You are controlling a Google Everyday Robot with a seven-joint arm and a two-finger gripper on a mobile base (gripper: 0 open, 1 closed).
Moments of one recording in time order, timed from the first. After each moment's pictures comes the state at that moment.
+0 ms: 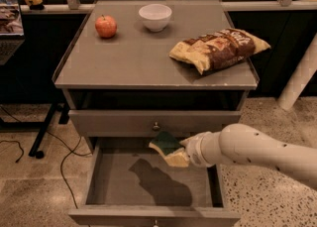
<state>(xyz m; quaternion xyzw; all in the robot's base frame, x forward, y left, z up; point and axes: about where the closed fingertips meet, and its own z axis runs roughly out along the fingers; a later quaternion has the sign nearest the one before) 0.500 -0.084 0.618 -0.36 0.86 0.17 0.31</state>
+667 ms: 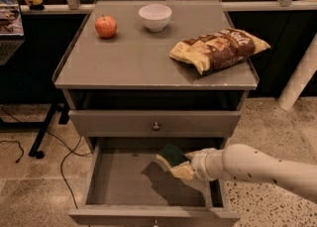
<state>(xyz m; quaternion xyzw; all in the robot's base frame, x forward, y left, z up) 0.497 -0.106 0.540 -0.34 0.87 0.18 0.31</state>
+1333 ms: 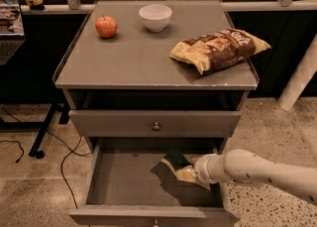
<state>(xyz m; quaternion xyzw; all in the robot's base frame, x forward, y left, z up) 0.509 -0.124 0.481 -0.31 0.88 0.20 0.30</state>
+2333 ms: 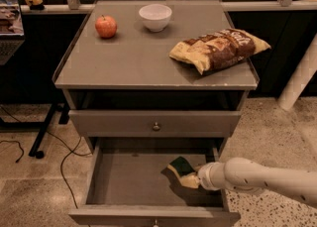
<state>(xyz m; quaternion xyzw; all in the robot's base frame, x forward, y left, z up) 0.506 -0.146 0.429 -0.27 0.91 0.19 0.27</state>
